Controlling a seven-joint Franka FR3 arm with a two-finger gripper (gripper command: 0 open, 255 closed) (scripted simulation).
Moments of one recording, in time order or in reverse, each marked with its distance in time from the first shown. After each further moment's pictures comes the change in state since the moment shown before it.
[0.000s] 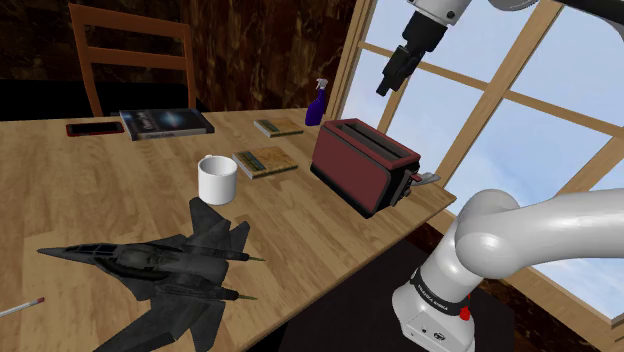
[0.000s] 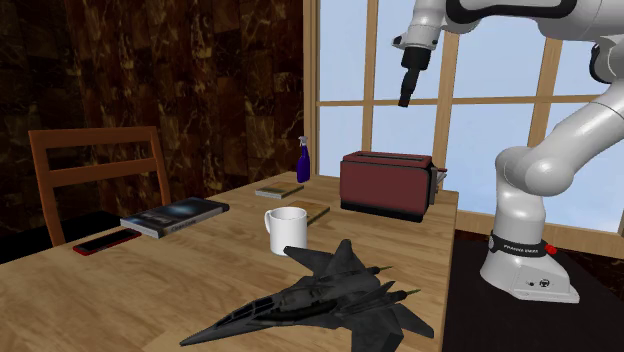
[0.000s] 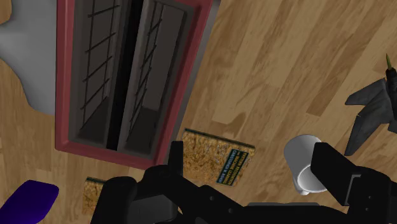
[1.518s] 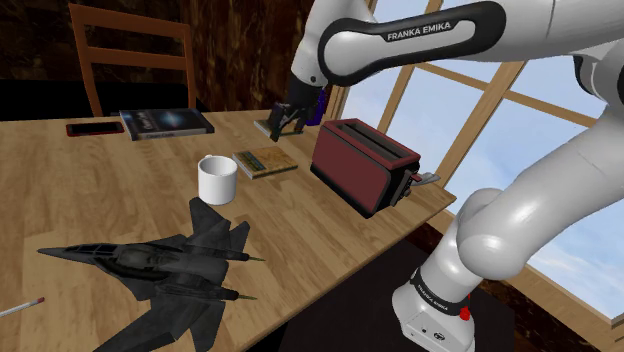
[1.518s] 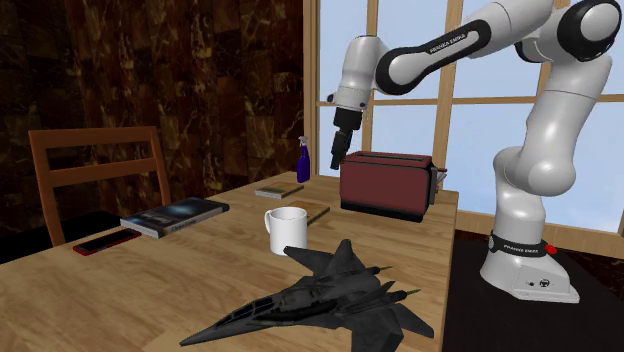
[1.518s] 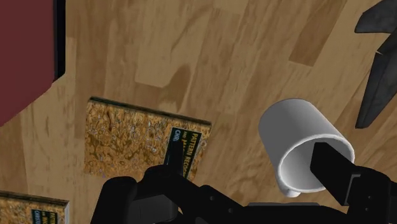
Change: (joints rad) arm 0.059 0.535 0.208 -0.030 0.070 0.554 0.287
